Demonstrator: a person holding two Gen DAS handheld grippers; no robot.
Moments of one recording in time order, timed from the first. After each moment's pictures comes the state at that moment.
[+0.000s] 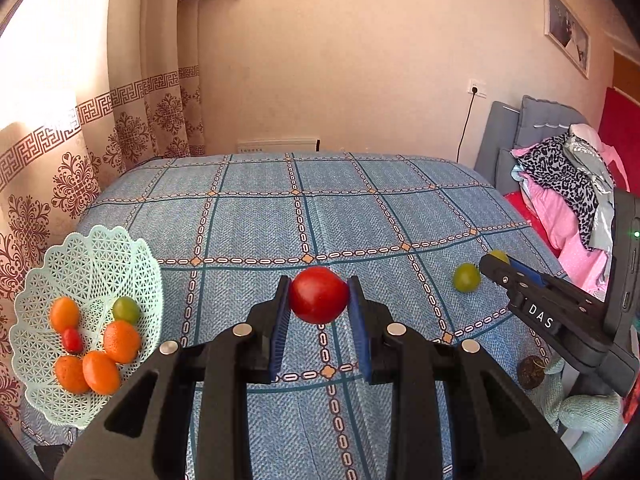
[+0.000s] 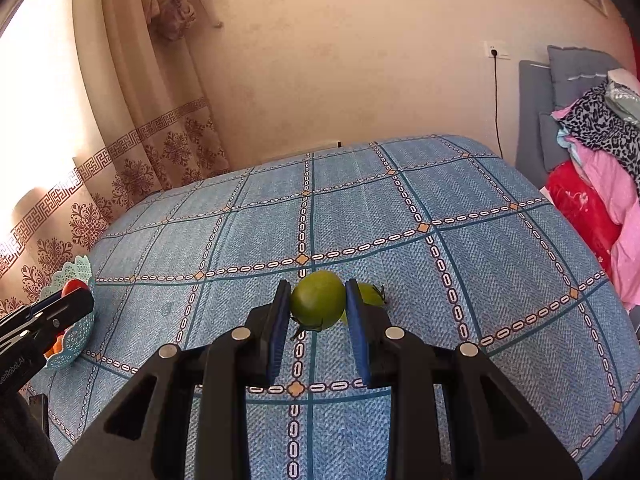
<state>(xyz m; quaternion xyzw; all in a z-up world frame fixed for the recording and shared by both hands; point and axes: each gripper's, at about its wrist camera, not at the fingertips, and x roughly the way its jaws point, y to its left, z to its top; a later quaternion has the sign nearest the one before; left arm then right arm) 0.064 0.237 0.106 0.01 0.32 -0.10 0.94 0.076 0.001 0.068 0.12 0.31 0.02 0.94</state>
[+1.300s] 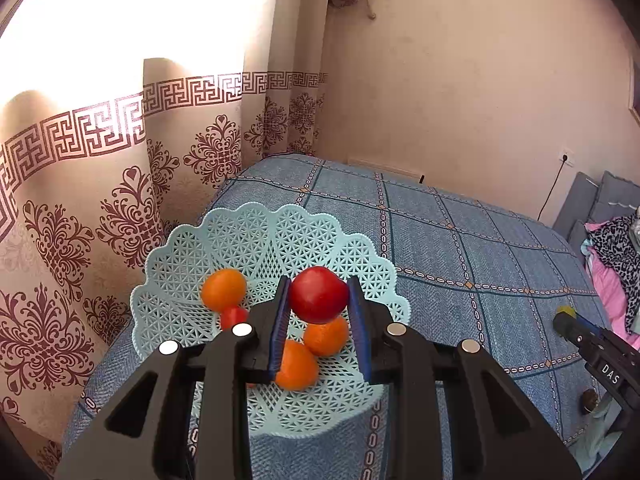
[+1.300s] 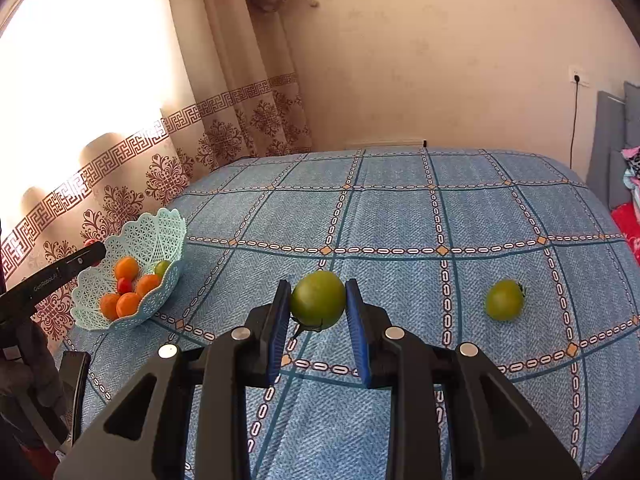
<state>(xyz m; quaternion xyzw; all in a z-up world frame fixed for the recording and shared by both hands) 0.040 0.404 0.104 -0.08 0.29 0.07 0.95 0.064 0.107 0.082 0.07 0.31 0.16 0.93</state>
